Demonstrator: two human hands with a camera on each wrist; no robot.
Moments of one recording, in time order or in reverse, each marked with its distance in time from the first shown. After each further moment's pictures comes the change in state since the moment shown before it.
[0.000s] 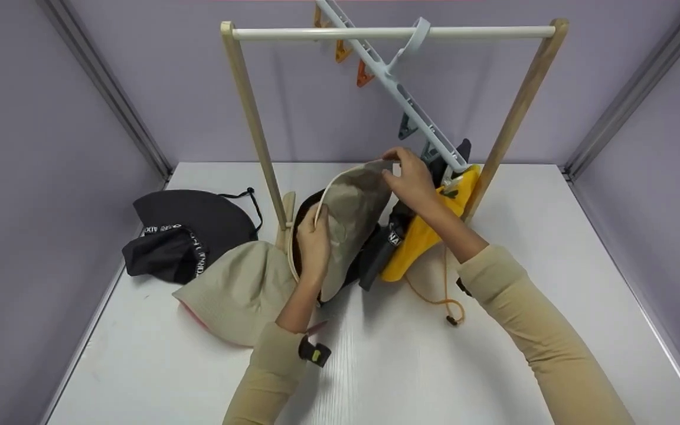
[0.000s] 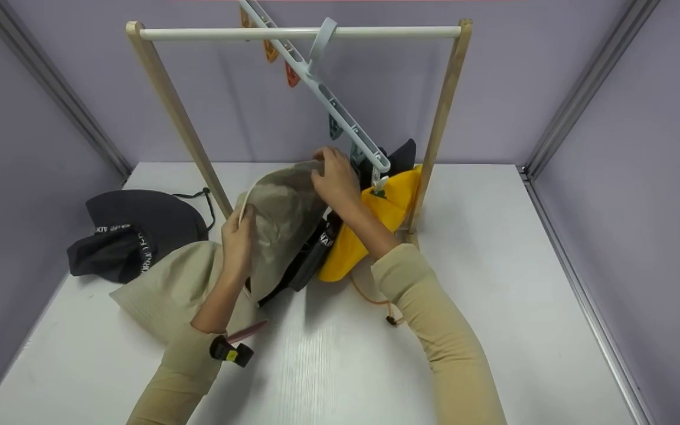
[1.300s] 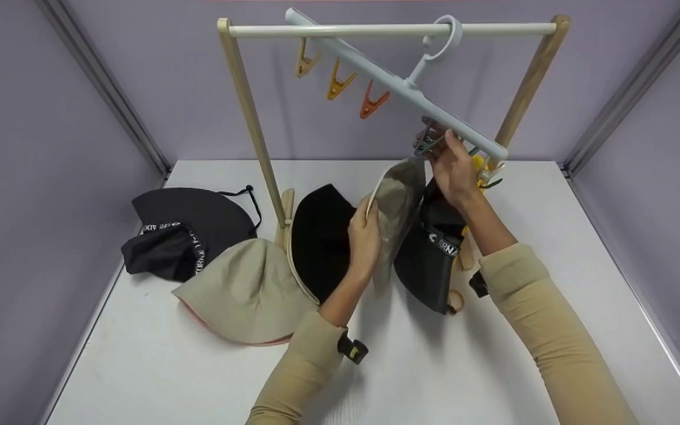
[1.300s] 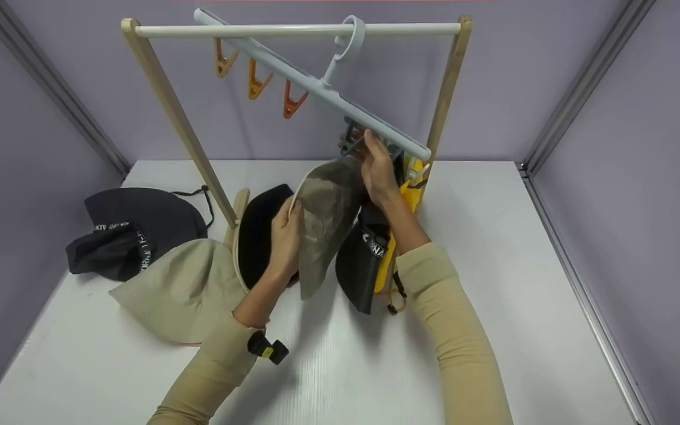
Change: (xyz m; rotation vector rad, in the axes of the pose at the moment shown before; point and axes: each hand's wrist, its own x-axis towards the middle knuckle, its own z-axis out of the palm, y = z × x) left_hand -0.021 0.018 0.068 0.028 -0.120 -0.022; right_hand 0.001 0.033 -0.037 1.377 0.128 -0.063
